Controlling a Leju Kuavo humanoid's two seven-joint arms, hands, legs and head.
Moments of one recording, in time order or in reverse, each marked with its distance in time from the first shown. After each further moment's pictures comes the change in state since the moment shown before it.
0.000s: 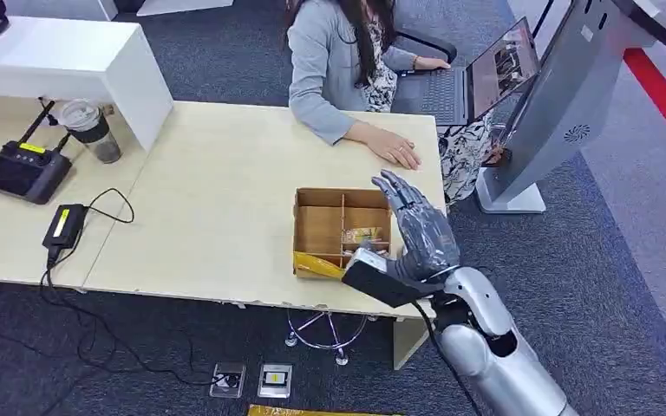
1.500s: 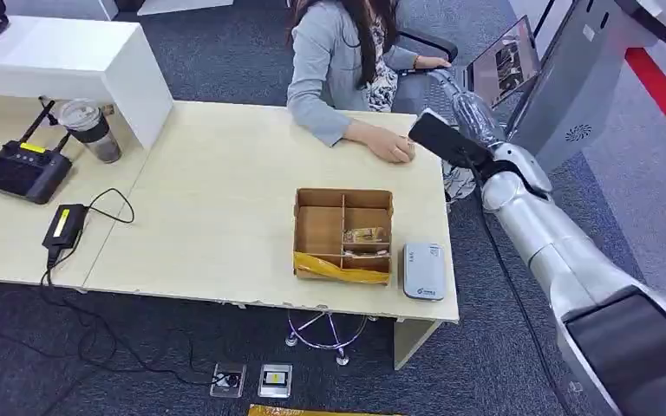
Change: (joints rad) left arm 0.002 0.022 0.001 -0.001 -0.114 0.010 0.017; right arm -0.725 0.050 0.112 1.100 -0.508 -0.106 -0.486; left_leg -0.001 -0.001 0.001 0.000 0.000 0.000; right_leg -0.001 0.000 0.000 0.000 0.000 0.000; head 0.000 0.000
